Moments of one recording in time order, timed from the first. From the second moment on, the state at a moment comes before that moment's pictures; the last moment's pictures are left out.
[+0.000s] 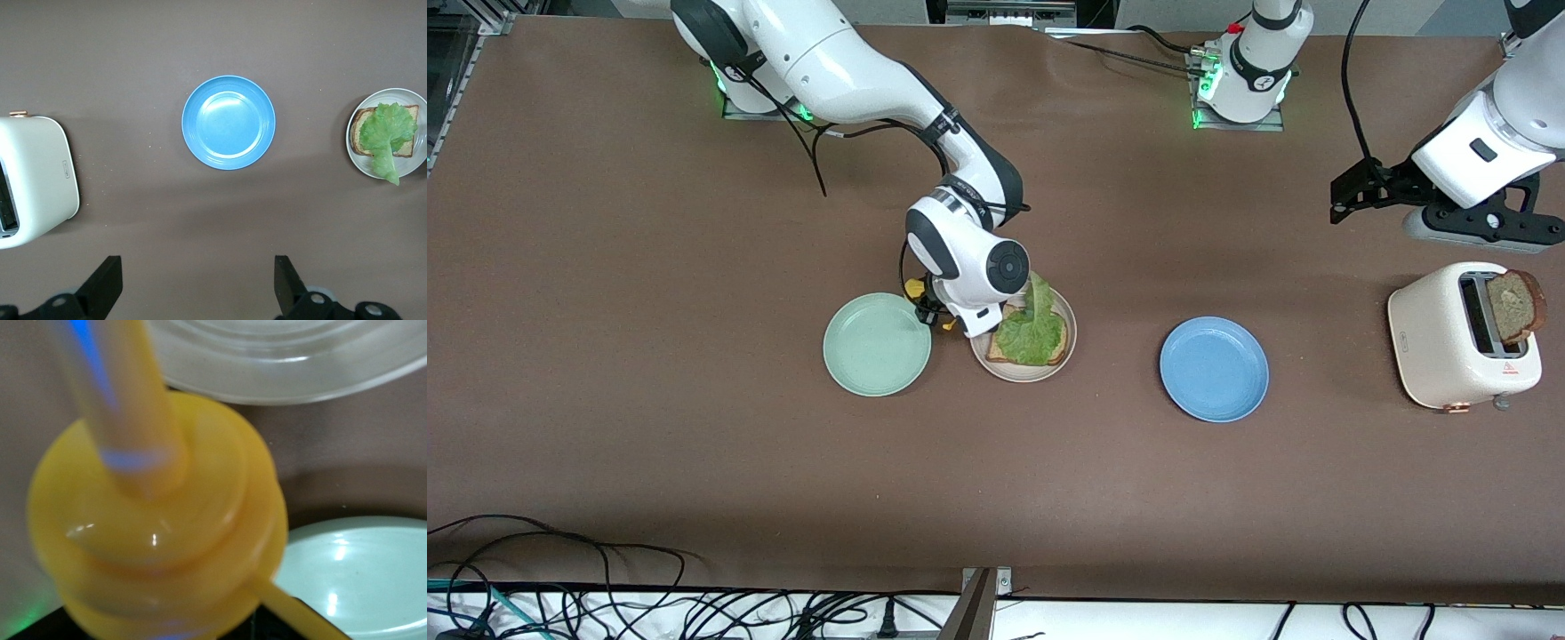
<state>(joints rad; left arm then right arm) -0.05 0.02 -0.07 -1.59 -0.02 1.55 0.00 0.75 0.98 0.00 -1.11 -0.20 1.58 -0.59</state>
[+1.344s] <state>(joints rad) -0.05 0.02 -0.07 -1.59 -0.02 1.55 -0.01 0.61 0.80 -0.02 -1.10 -0.09 1.51 -0.69</state>
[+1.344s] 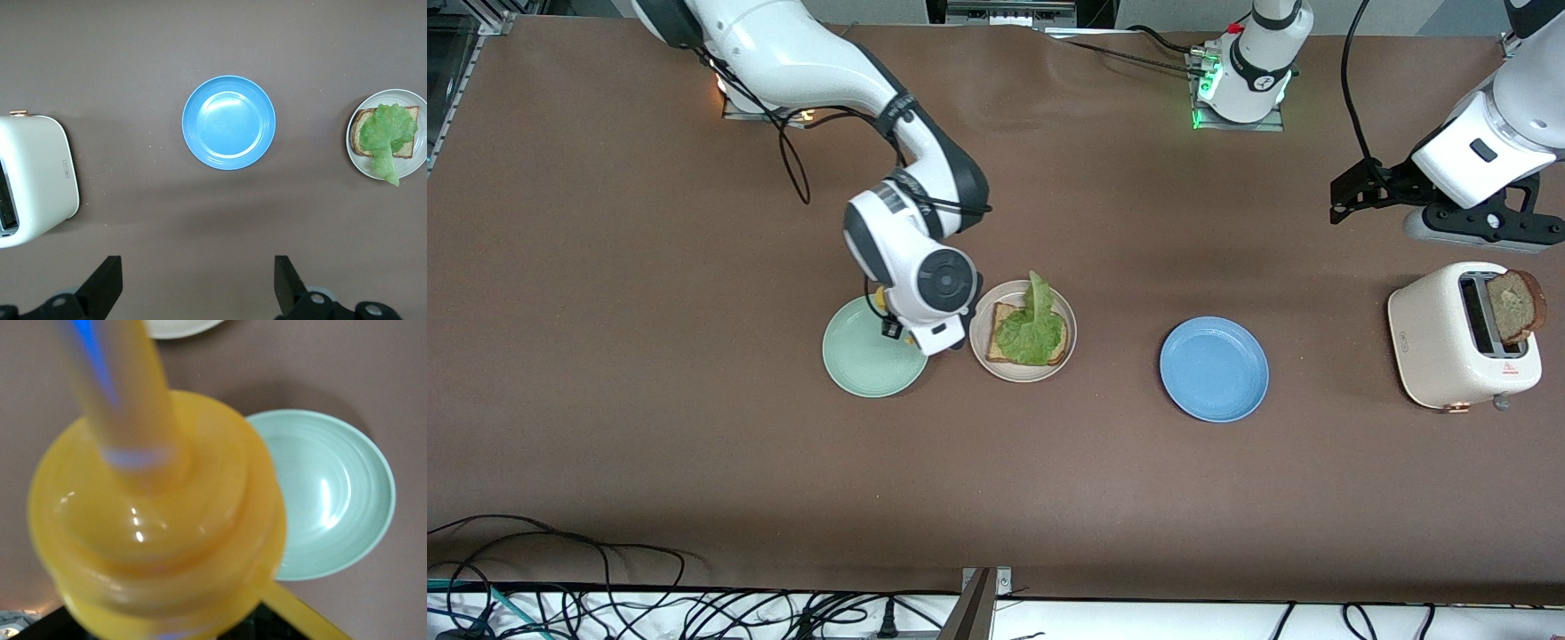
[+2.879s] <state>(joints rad) -0.05 0.02 -0.07 -1.59 -0.02 1.55 -0.01 0.14 0.32 -0.04 -1.89 0.23 2.22 -1.35</state>
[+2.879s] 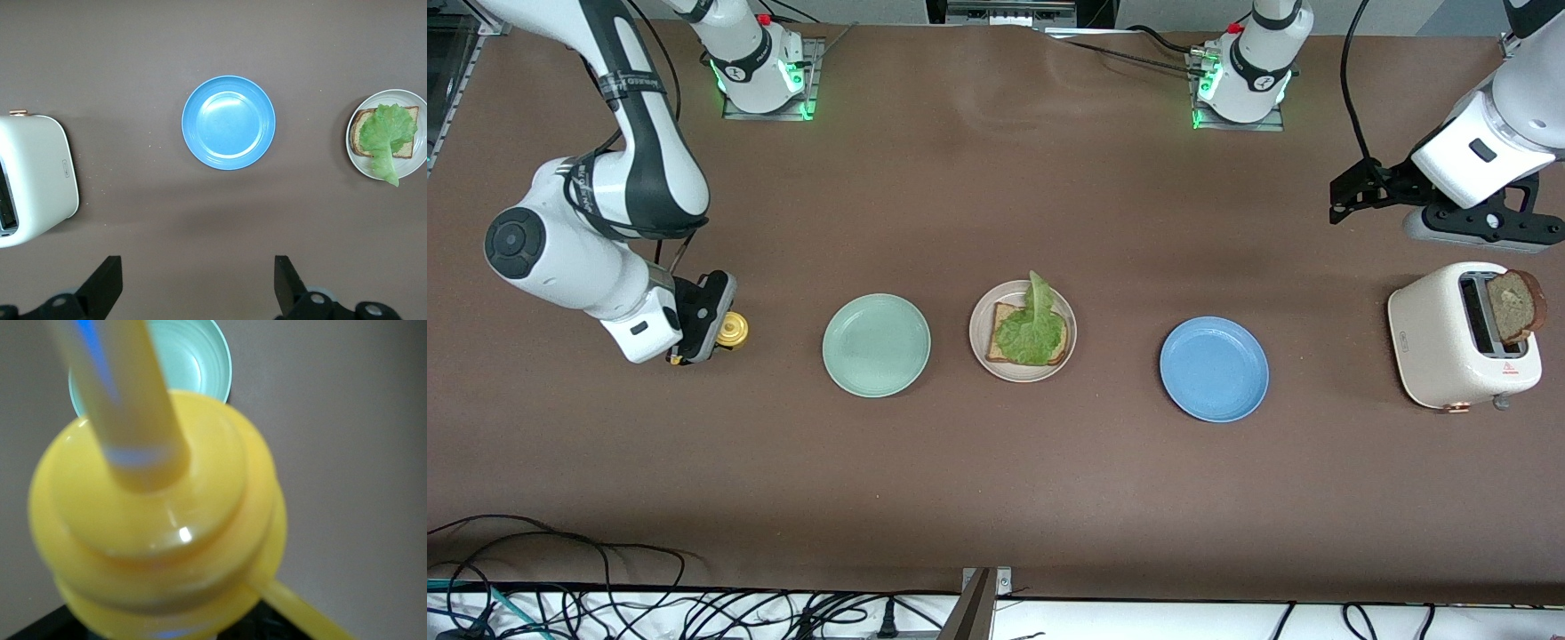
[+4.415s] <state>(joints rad) -0.05 0.02 -0.07 -1.59 -0.02 1.55 -0.01 0.07 0.54 -0.07 -1.98 0.90 2.38 -2.10</state>
